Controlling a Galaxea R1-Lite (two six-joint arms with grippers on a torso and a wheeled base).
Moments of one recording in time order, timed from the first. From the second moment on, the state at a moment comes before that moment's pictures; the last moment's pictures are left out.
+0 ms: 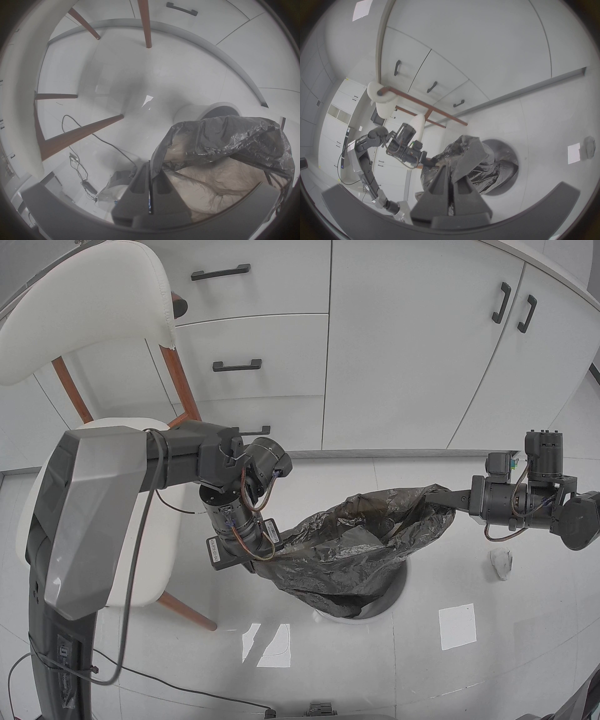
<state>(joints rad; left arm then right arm) -0.51 2.33 -2.00 0.98 0.06 -0.85 0.19 1.78 -0.89 -0.49 0.69 0.41</state>
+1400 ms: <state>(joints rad) -0.48 2.35 -2.00 0.49 0.01 -0.85 0.07 2.13 -0.97 -0.65 0.74 0.38</state>
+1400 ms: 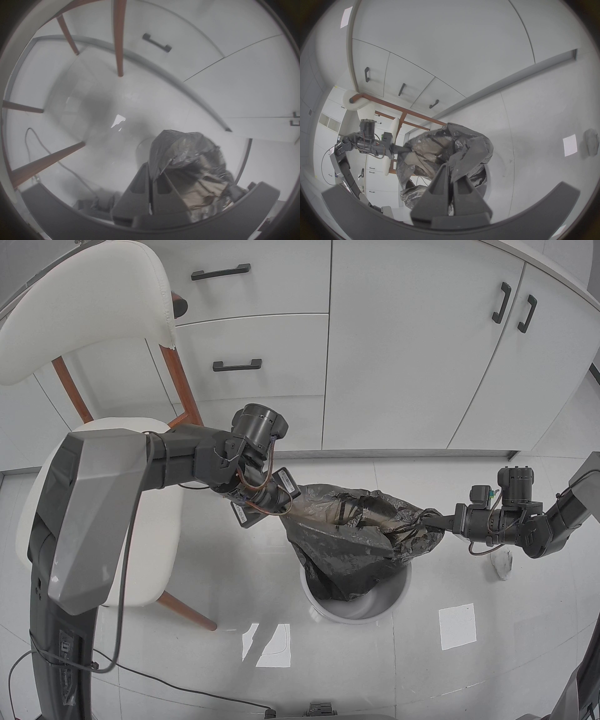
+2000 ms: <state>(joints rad) -0.44 2.34 -2.00 0.22 -0.01 -0.87 0.04 2.27 -0.92 -0.73 0.74 0.34</state>
